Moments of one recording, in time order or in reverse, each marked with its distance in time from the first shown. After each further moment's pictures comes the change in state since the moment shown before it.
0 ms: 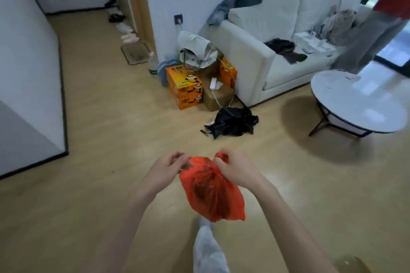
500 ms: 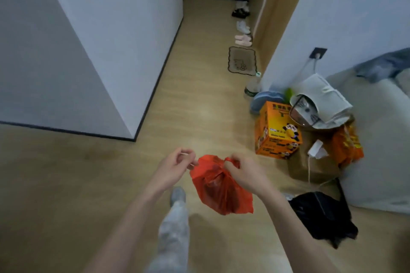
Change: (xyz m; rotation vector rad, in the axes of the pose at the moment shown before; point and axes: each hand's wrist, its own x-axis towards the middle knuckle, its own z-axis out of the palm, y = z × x) left_hand 0.322 -0.005 -0.362 -0.258 0.540 -0.175; right_hand 0.509 -0.273 0.092 -0.159 -0.333 -0.335
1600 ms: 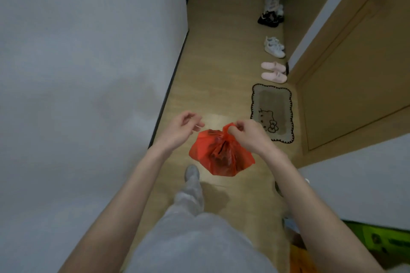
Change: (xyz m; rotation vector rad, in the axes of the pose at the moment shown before) left_hand 1.122 0.399 -0.200 0.007 0.042 -0.010; right_hand 1.164 -0.196 -0.306 0.022 -0.053 -0.036
